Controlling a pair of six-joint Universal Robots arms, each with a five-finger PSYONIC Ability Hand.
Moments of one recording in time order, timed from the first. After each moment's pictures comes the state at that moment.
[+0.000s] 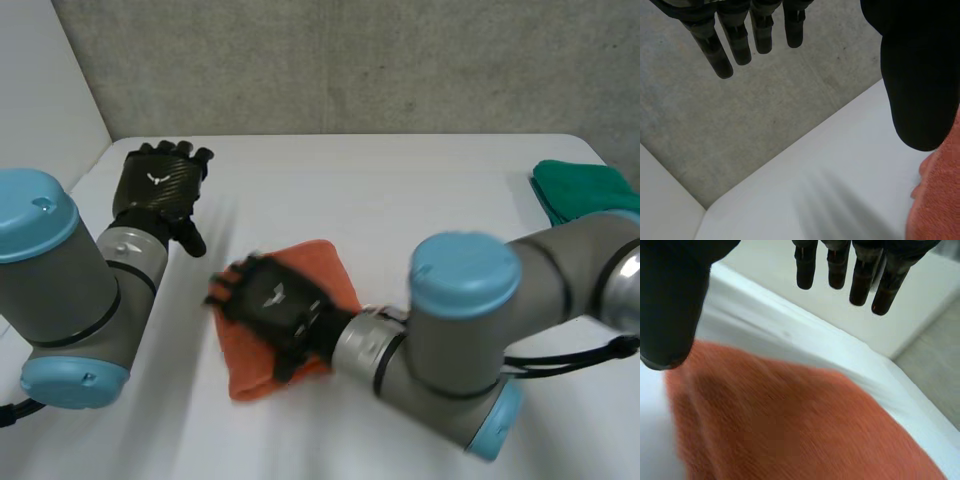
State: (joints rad) left arm 4.26 -1.86 -1.62 3.46 -1.71 3.45; right arm 2.33 -0.98 1.39 -0.17 1.05 2.68; left_hand 0.19 0.20 0.21 0.20 0.05; right_hand 0.20 0.23 0.23 0.24 0.07
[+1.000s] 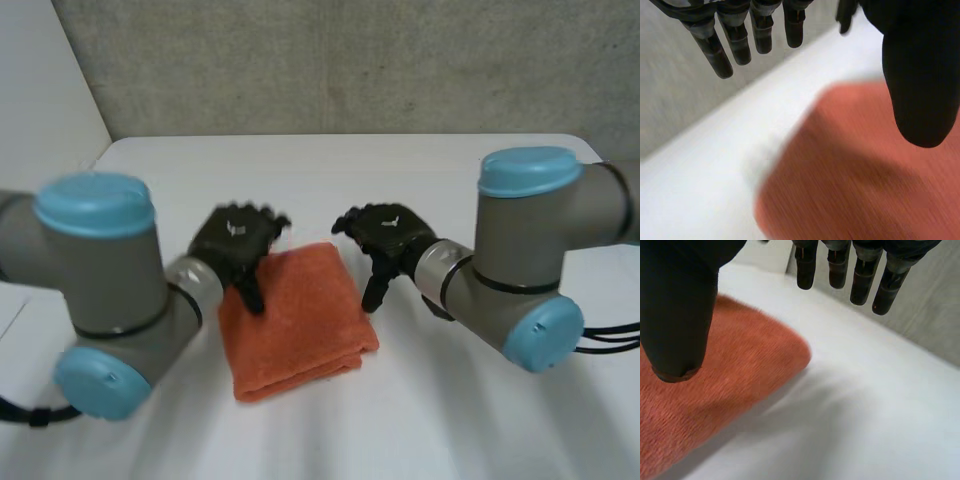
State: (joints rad) left arm 4.17 -2.02 -1.46 3.17 -1.54 3.43; right arm 2.11 -0.92 1.17 0.11 1.32 2.92; left_hand 0.19 0.20 0.21 0.20 0.05; right_hand 0.20 0.22 0.22 0.23 0.07
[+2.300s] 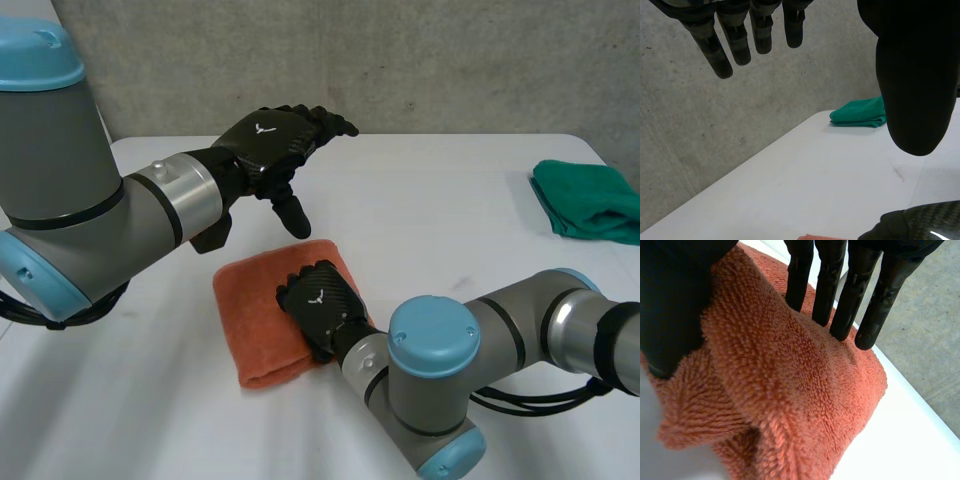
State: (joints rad) left arm 4.22 -1.99 -1.11 2.97 -1.15 3.26; right arm 2.35 -0.82 1.46 -0.44 1.45 2.65; left_hand 0.19 0.20 0.21 0.20 0.05; right_hand 0.54 0.64 0.64 0.64 0.34
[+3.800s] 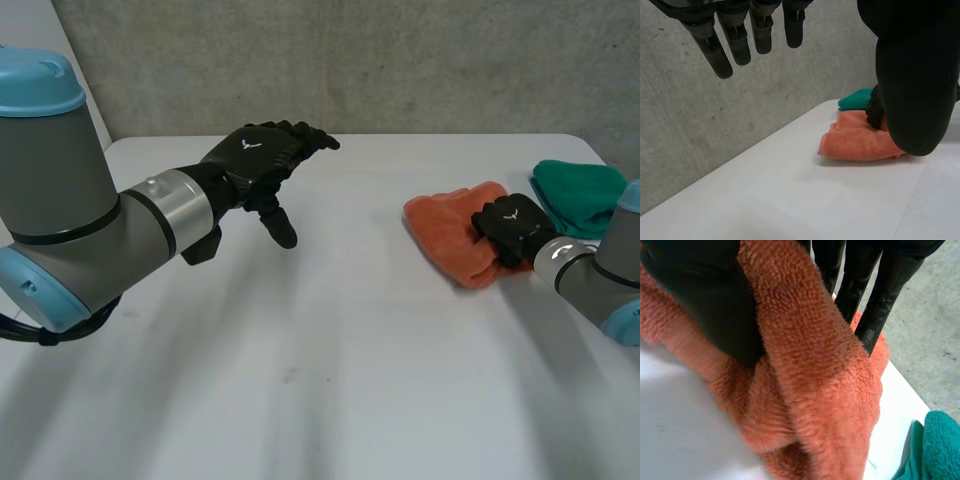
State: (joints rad) left arm 4.25 -1.98 -1.19 3.01 -1.17 3.26; right arm 1.66 -0.74 1.21 -0.18 1.12 2.47; left_hand 0.19 0.20 0.21 0.20 0.05; right_hand 0.87 1.09 1.07 1.07 0.86
